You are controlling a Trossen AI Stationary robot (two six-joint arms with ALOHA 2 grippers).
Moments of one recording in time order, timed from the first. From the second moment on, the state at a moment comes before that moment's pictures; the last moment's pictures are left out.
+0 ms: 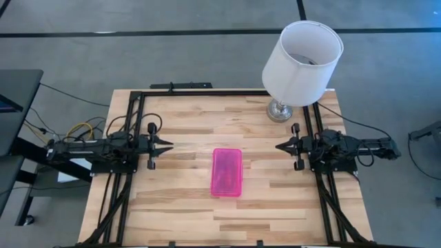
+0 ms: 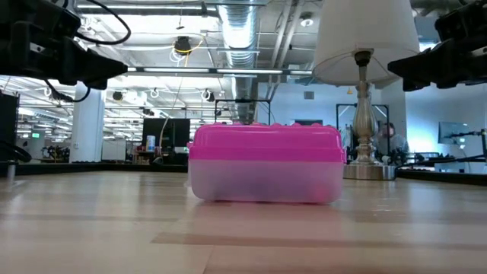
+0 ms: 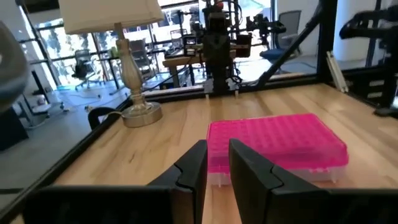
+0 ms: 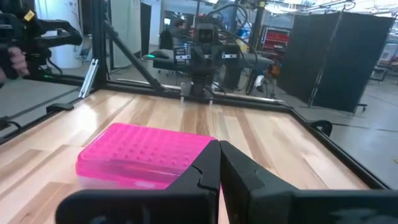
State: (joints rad) left arm 0.03 0.04 0.01 0.04 -0.02 0.15; right arm 0.03 0.01 0.03 -0.04 0.00 -0.17
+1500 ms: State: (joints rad) left arm 0.03 0.05 0.01 0.04 -0.03 0.14; right arm 0.03 0.01 0.03 -0.04 0.00 -0.17
